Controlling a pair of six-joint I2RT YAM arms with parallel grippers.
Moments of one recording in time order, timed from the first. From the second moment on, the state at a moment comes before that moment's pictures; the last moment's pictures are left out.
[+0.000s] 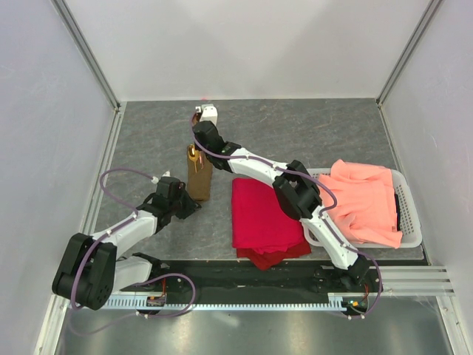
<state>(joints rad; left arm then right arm) -0.33 1.18 0.39 -0.05 0.07 -0.90 0.85 2.49 2.13 0.00 0.44 0.40</state>
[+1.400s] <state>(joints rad) -0.33 1.23 0.38 0.03 0.09 -0.92 0.85 2.52 2.23 -0.13 0.45 0.44</state>
